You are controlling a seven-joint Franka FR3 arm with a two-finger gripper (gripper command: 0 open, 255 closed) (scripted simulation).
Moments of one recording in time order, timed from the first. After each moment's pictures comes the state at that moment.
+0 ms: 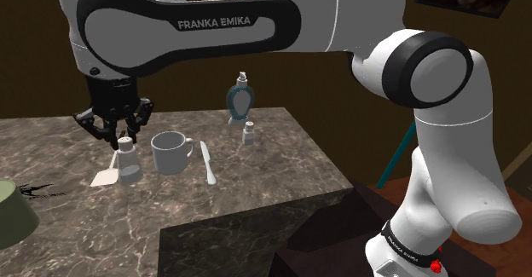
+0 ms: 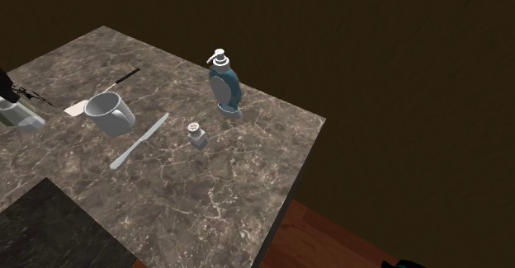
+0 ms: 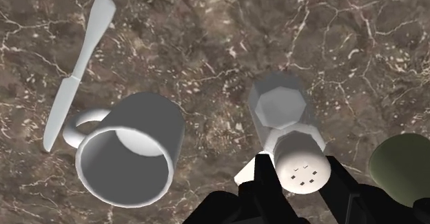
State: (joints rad) arm 0.60 0.55 0.21 -1.20 -0.17 1.85 0.67
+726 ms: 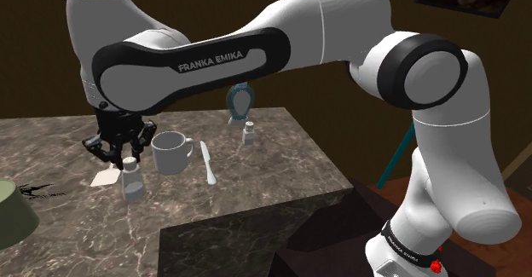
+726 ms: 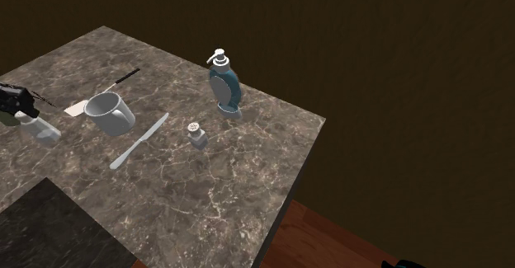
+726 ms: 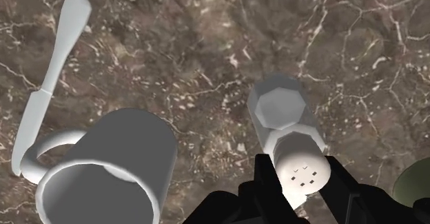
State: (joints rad) arm 0.59 0.57 0.21 -1.33 -0.18 1.99 0.69
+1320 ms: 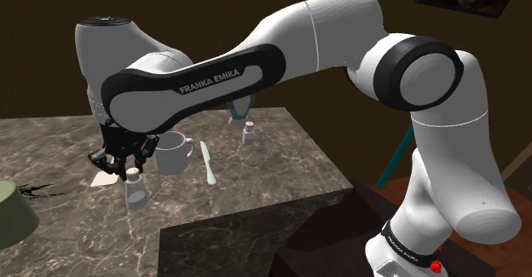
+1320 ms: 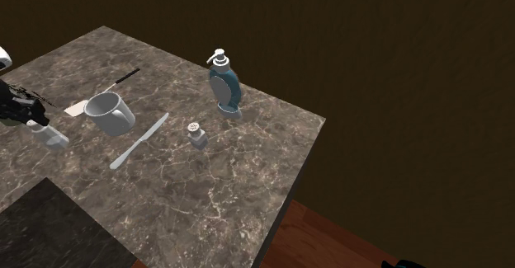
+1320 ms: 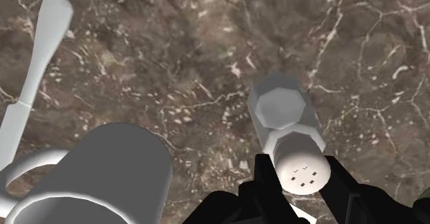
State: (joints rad) arm 0.59 0.58 0.21 -1.39 -0.19 2.07 0.70
